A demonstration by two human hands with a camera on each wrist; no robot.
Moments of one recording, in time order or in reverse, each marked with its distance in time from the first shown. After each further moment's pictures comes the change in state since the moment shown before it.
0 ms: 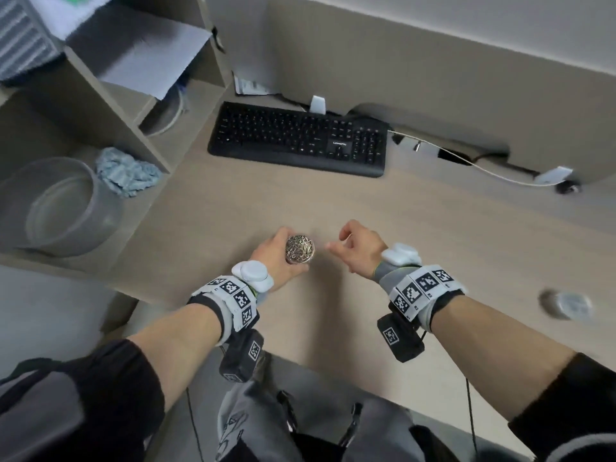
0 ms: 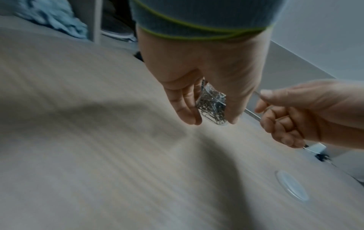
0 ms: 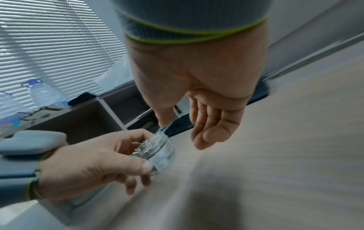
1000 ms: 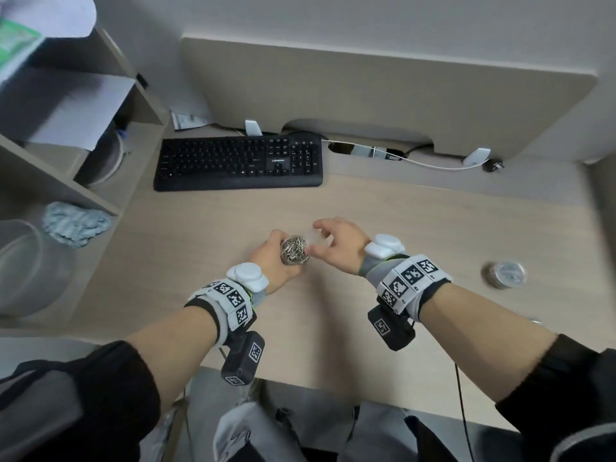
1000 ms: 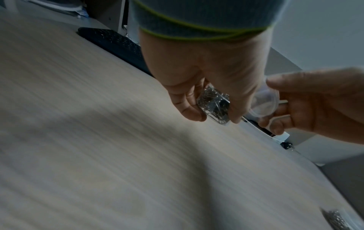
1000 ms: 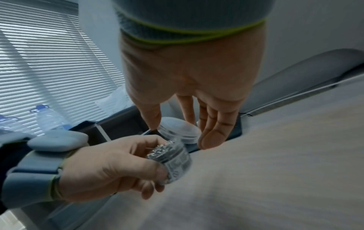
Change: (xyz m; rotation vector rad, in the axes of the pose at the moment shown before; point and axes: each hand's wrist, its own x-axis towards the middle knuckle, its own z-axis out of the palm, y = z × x) left_hand 0.011 0.095 0.035 -0.052 -0.032 0.110; right_hand -0.031 0.034 -0.075 -0.063 0.066 -0.151
